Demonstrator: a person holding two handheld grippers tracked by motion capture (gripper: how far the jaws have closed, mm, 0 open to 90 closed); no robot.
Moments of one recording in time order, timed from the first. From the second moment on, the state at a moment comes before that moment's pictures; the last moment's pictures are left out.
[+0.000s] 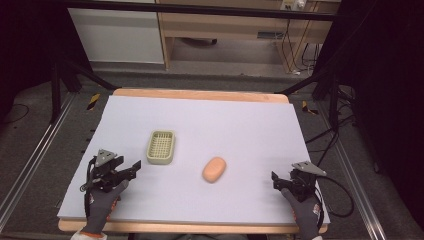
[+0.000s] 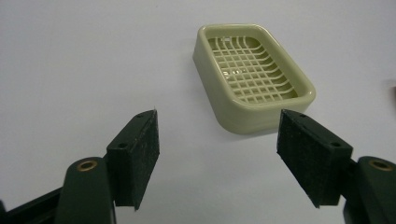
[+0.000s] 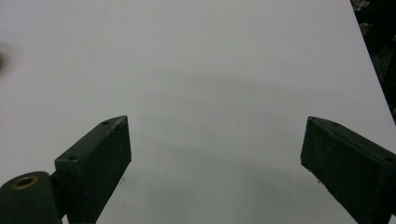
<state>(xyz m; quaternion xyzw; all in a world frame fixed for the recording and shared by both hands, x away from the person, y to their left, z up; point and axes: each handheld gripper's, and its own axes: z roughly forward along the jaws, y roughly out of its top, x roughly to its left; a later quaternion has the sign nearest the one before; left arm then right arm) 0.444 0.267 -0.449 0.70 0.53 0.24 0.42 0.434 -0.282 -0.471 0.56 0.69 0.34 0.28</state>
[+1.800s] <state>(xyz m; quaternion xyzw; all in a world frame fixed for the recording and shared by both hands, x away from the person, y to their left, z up) 0.441 0.206 -0.437 0.74 0.47 0.24 0.43 0.432 -0.277 -0.472 0.56 0.70 0.34 0.29</state>
